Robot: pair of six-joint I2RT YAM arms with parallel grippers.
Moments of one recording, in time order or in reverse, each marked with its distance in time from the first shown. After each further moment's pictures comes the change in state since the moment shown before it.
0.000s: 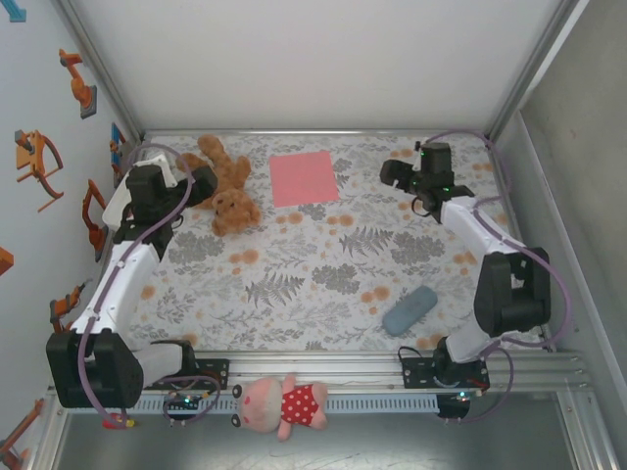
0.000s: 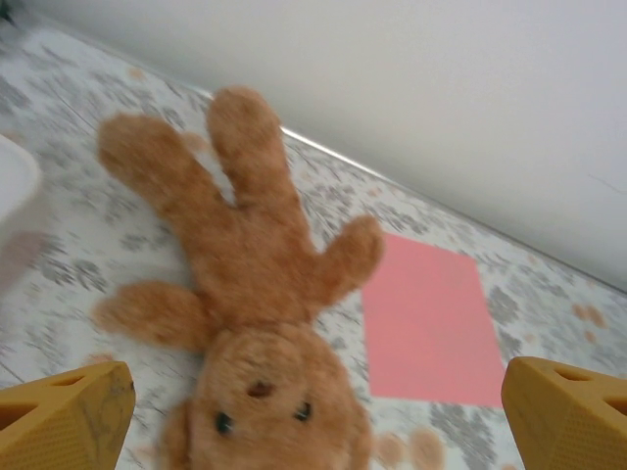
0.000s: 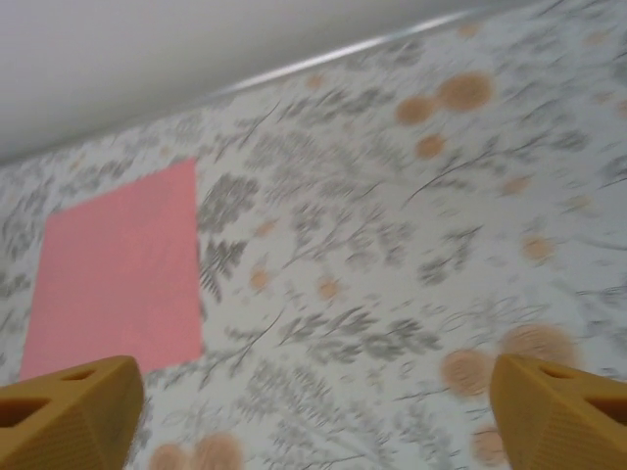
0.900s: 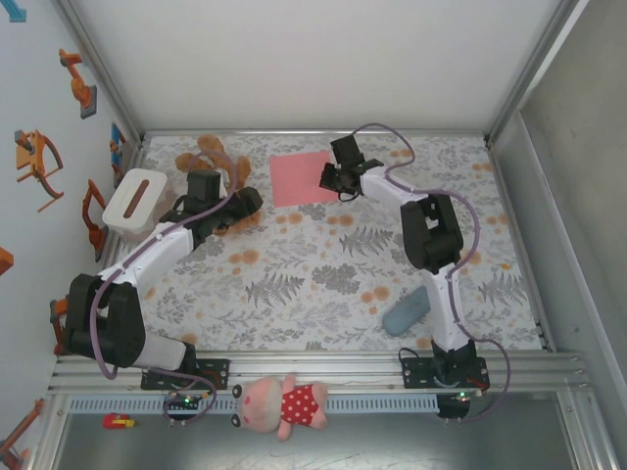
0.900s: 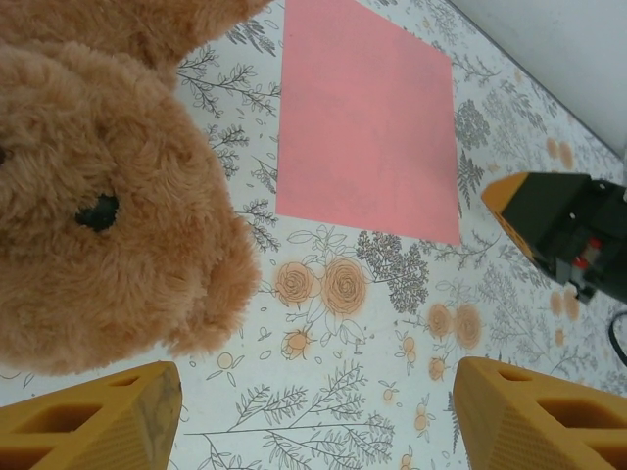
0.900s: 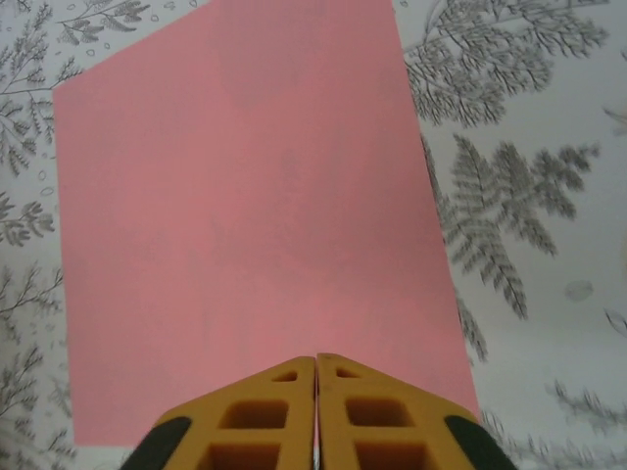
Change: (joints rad) left arm -0.250 0.230 0.016 -0.049 0.036 -0.219; right arm 0.277 0.691 0.669 -0.197 0.018 0.218
